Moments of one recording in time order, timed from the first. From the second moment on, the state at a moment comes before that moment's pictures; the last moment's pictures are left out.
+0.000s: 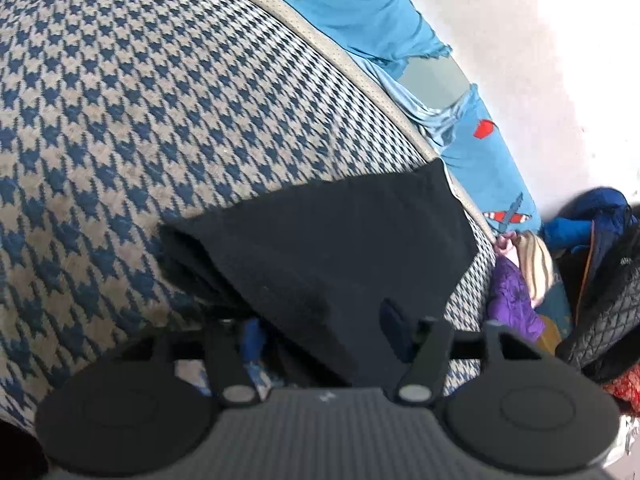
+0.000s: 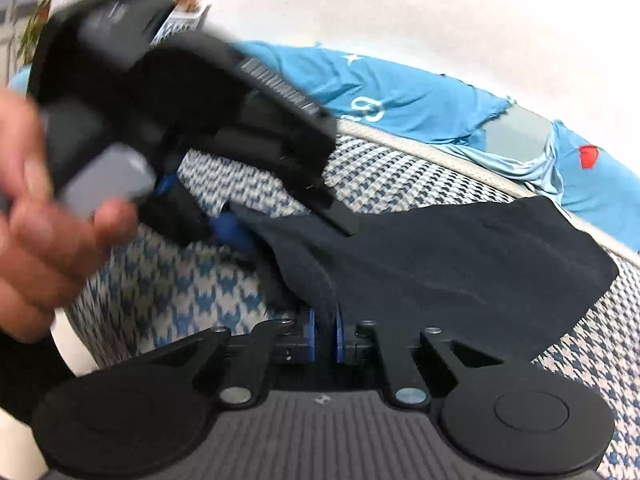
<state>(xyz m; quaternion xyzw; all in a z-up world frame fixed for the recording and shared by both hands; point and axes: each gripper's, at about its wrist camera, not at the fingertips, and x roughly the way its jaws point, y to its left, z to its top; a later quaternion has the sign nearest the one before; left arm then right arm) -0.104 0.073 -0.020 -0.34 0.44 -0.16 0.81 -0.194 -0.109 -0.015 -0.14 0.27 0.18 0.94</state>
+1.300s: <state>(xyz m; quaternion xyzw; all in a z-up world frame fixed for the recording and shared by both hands) -0.098 0.083 -0.020 -0.34 0.40 -0.08 0.85 -0.202 -0.100 -0.020 -0.15 0.27 0.20 0.93</state>
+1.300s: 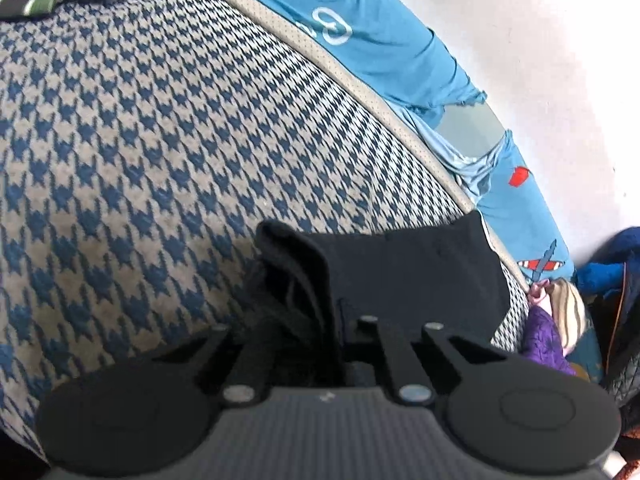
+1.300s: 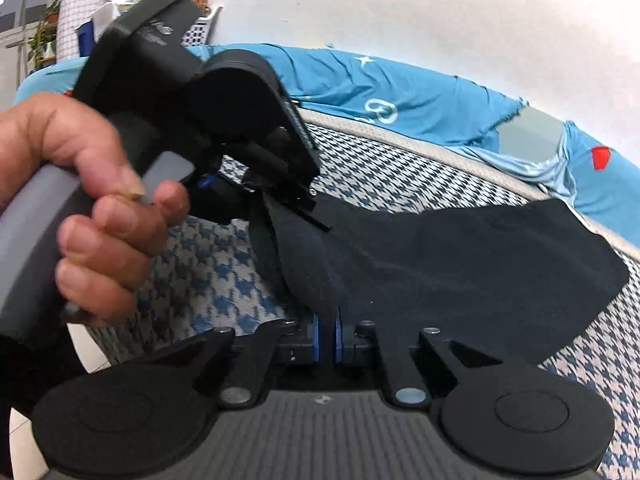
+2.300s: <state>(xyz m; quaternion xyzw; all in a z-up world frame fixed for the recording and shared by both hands) -0.144 0.167 -0.002 -0.36 0.35 -0.01 0.86 -0.216 -0.044 -0.012 -0.13 0.26 0.35 0.89</state>
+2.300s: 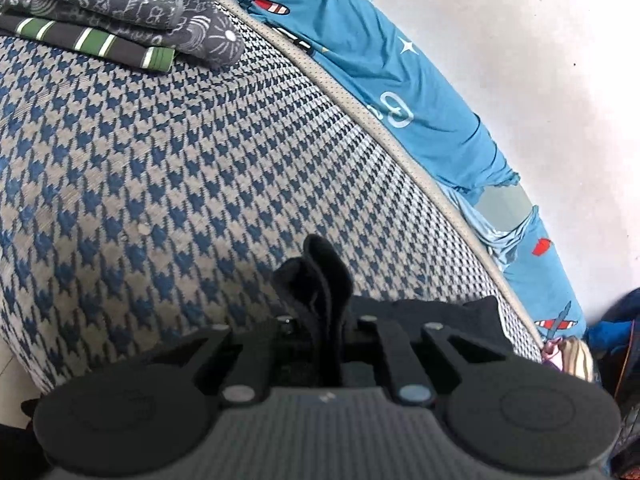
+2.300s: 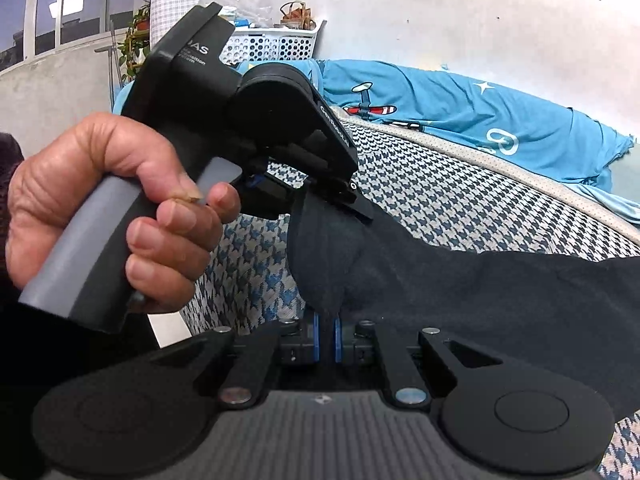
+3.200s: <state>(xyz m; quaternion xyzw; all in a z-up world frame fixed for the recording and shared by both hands) -0.071 0.049 0.038 -0.33 0.33 -0.08 0.88 -0.161 -0.148 0.038 -0.11 0.21 0.30 0.92</state>
